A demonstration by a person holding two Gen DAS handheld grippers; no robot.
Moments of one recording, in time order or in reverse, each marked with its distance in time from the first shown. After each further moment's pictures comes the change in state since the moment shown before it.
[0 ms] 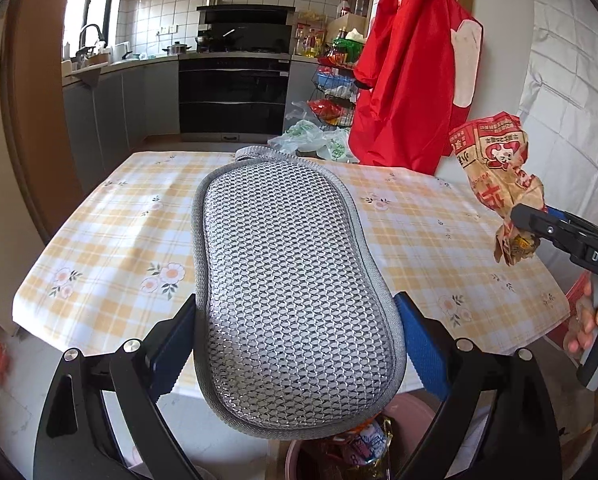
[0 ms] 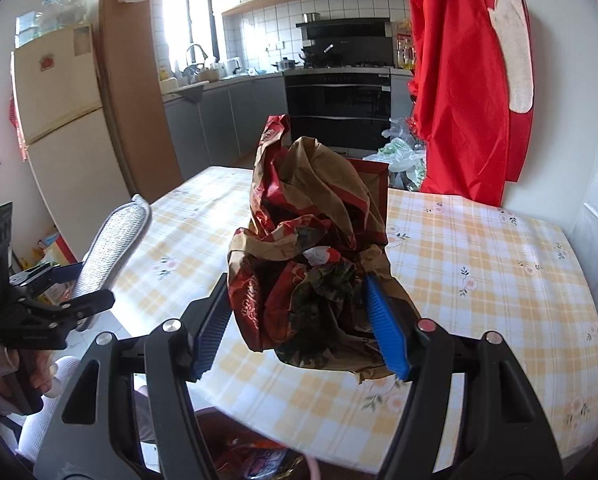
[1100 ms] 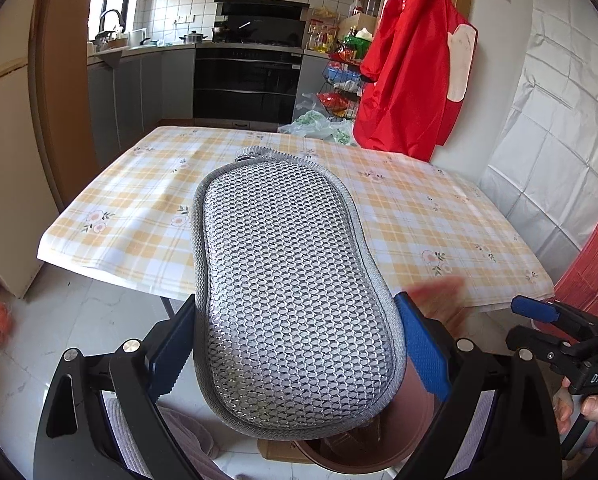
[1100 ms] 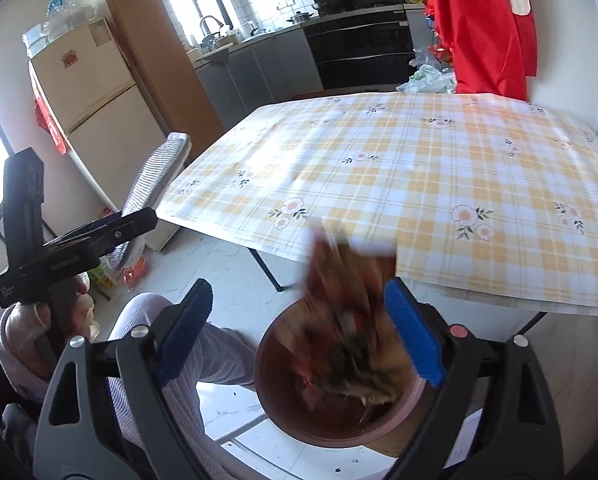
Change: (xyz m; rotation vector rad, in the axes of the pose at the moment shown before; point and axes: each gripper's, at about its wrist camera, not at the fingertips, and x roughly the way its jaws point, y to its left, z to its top) left arm -0.073 0.002 -0.067 -0.056 0.034 0.010; right arm -0.059 0.069 -0.124 0.151 0.183 0.169
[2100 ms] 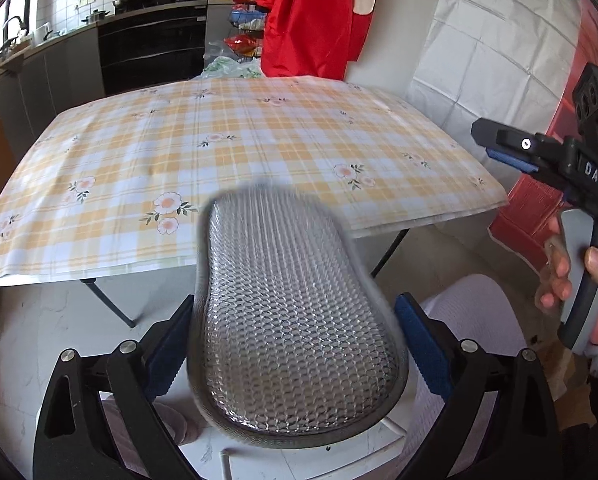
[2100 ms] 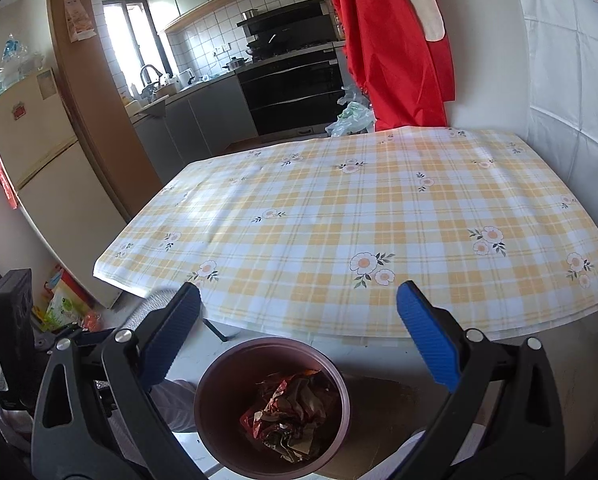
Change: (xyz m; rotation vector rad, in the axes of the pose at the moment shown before) left arm 0.045 -0.079 -0.042 0.217 0.215 -0.214; right arm -0.042 -0.073 0.028 0.107 -0.169 -0.205
